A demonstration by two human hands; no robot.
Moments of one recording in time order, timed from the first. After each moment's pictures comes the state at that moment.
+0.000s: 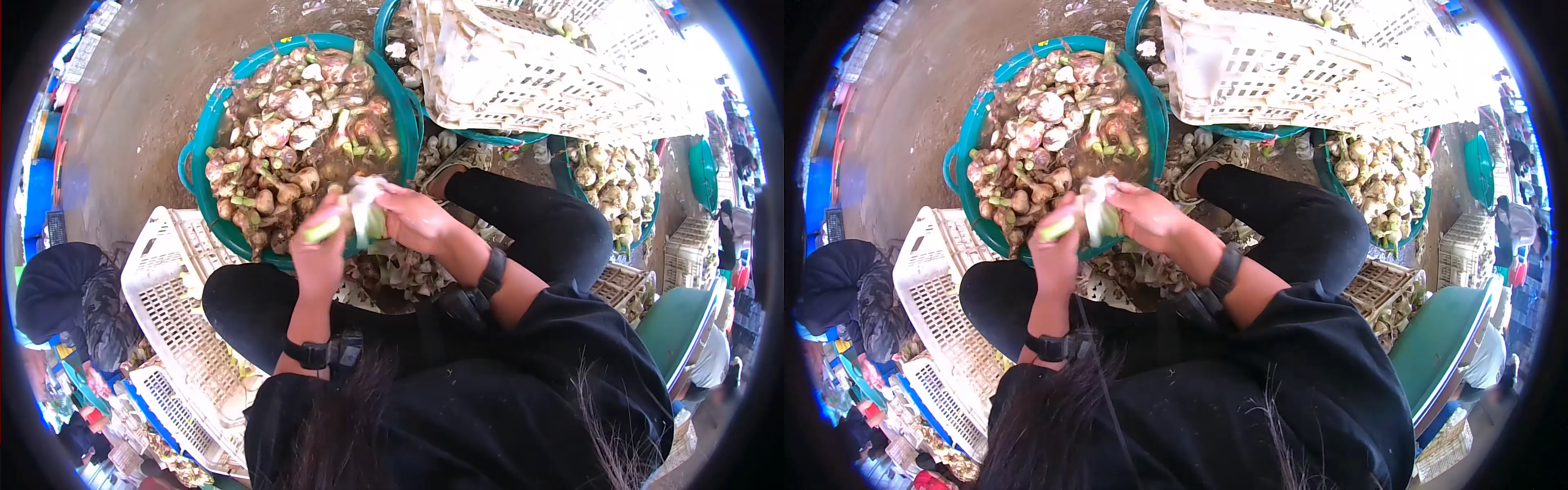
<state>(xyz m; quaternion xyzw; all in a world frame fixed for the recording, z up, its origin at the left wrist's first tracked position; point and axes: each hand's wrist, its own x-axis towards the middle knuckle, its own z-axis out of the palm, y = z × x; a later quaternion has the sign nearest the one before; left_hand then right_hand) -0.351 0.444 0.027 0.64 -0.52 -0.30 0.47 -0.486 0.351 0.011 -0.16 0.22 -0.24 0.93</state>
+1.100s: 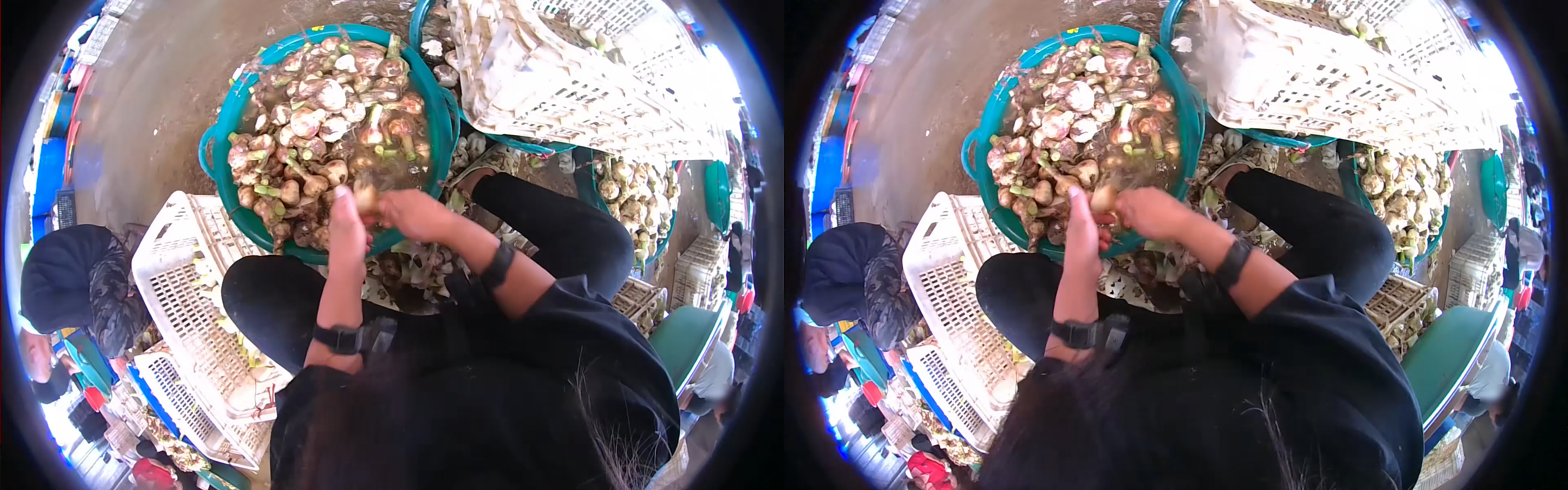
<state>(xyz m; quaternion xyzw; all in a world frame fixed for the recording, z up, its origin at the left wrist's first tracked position) -0.333 0.421 0.005 0.76 -0.07 -0.47 0.44 -0.453 0.337 -0.012 -0.82 0.28 0.00 0.50</state>
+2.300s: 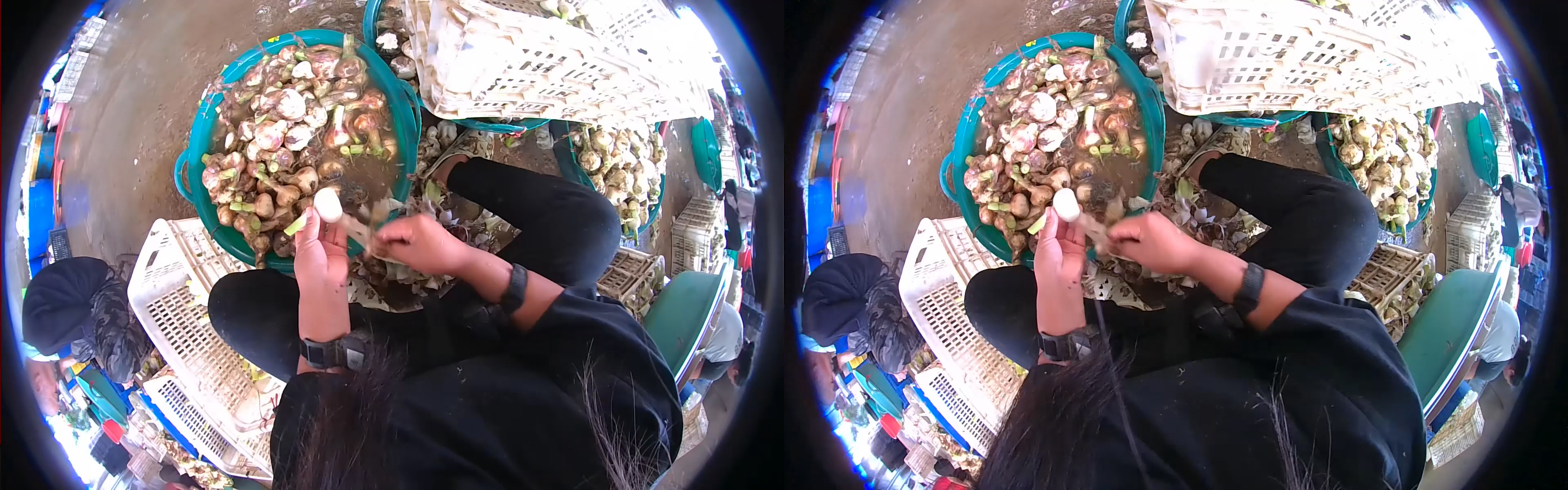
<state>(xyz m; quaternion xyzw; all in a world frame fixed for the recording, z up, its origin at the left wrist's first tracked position) -0.351 0.431 0.014 0.49 0.11 -0.49 0.72 -0.518 0.372 0.008 -0.77 0.26 -0.11 0.57</state>
